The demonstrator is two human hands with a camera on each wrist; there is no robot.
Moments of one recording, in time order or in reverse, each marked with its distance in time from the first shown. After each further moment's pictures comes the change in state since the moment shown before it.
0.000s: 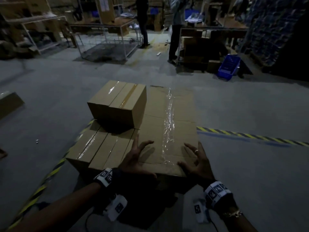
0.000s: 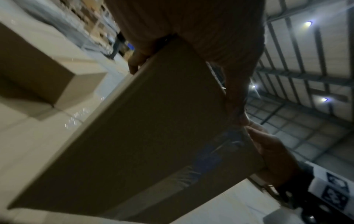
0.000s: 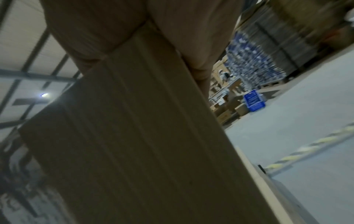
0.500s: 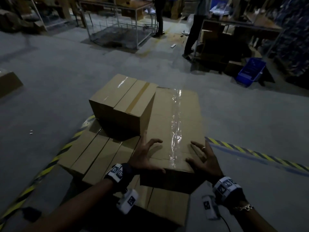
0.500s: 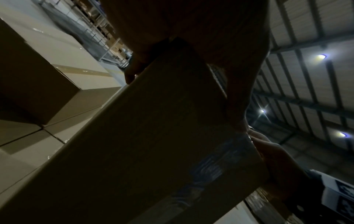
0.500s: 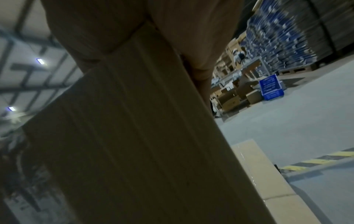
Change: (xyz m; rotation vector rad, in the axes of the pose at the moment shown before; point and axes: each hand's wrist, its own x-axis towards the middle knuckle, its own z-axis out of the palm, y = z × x) left_hand 0.177 -0.173 -0.034 -0.041 0.103 -0.050; right_hand 0.253 0.040 0.068 -0.105 -0.153 -0.008
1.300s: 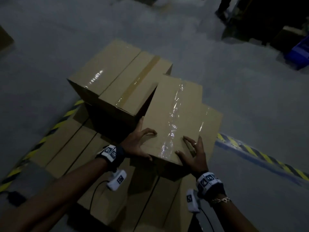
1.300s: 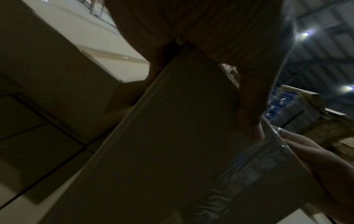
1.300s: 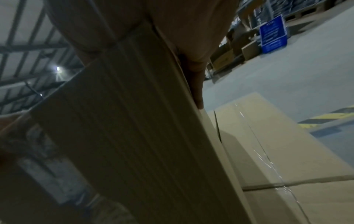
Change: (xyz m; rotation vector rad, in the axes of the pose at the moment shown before) left_hand 0.239 -0.271 0.061 0.041 -0.249 -0.324; right_hand 0.292 0.215 0.100 0.135 -0.119 0.178
